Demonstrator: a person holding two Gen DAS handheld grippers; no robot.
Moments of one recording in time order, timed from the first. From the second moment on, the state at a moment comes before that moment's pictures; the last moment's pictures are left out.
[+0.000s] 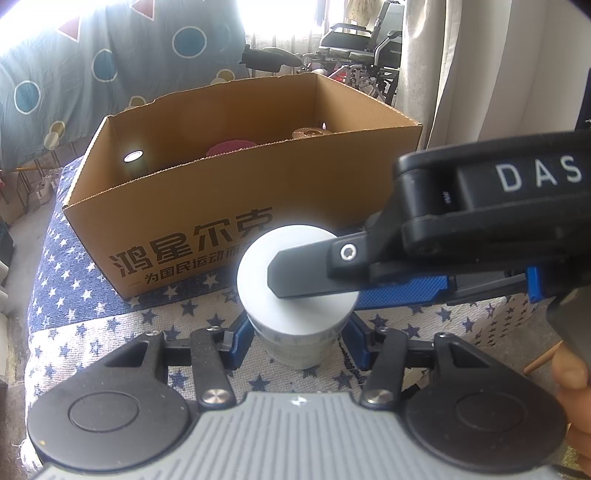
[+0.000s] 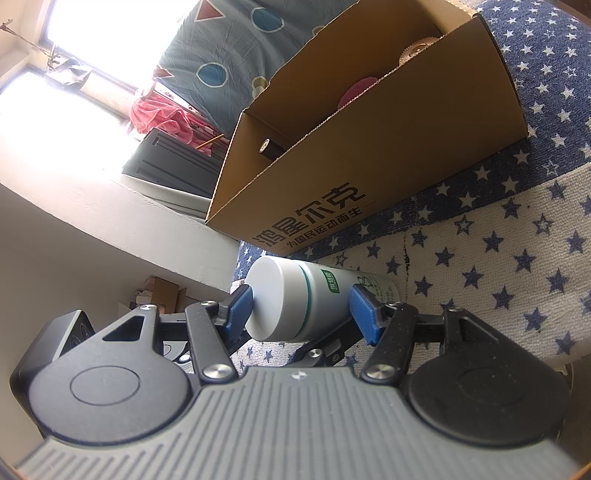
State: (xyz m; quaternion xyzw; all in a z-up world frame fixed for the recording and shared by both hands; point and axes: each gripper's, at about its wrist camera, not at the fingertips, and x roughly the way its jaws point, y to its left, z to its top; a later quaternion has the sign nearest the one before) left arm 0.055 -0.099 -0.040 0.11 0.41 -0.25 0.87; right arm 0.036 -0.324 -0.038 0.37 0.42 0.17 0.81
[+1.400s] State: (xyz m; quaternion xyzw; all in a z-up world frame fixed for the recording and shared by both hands) left arm 0.187 -0.198 0.046 0.08 0.36 -0.32 0.87; right arm 0.140 -0.419 0.071 0.27 0.33 0.15 0.89
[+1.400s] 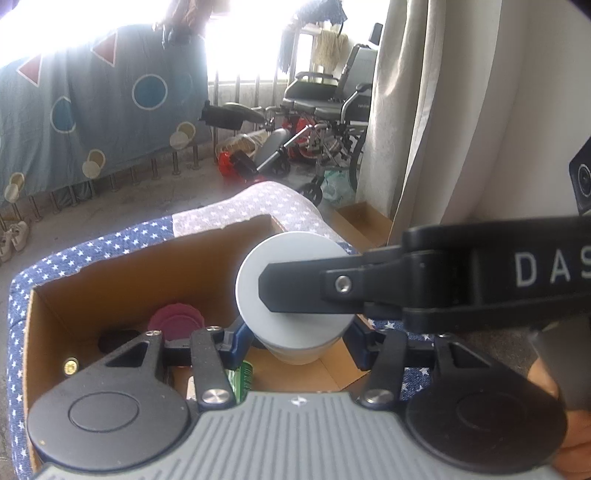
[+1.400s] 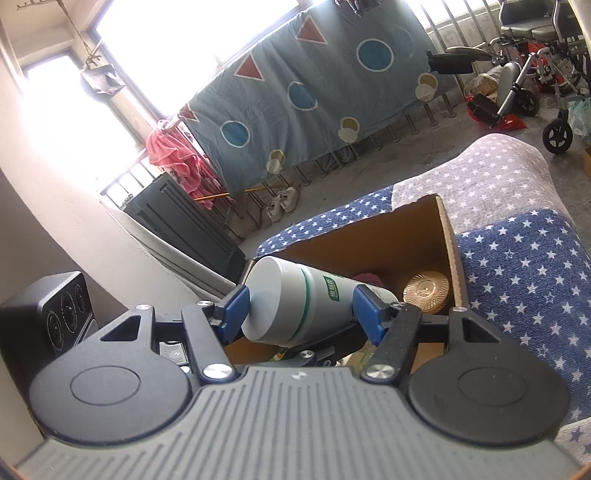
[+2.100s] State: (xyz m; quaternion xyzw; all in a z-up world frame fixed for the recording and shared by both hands) left arm 0.226 -0.217 -0.025 0.09 0.45 -0.30 0.84; right arm 0.183 -0.434 -0.005 0.25 0.38 0.13 0.88
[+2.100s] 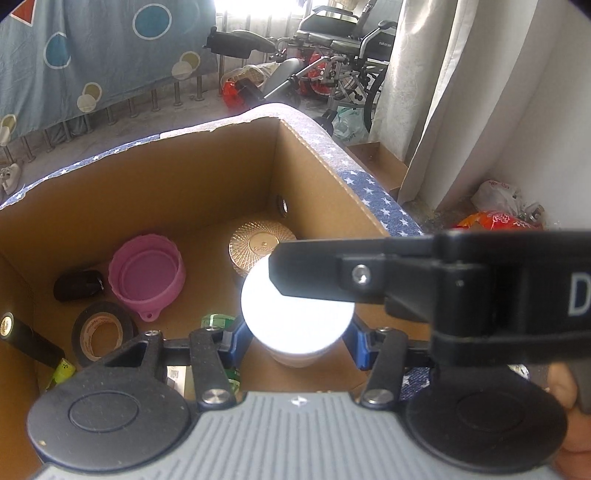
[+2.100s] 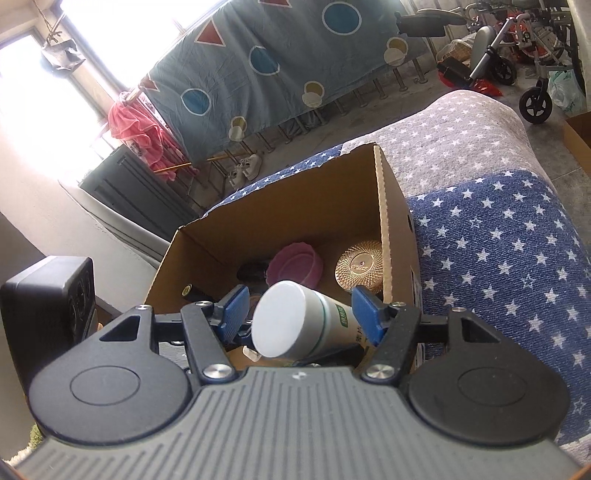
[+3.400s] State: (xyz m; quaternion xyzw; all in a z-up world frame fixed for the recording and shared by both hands) left arm 0.128 -0.185 0.048 0.12 0.37 -0.24 0.89; right arm 0.075 -0.440 0.042 0.31 0.32 0.12 0.89
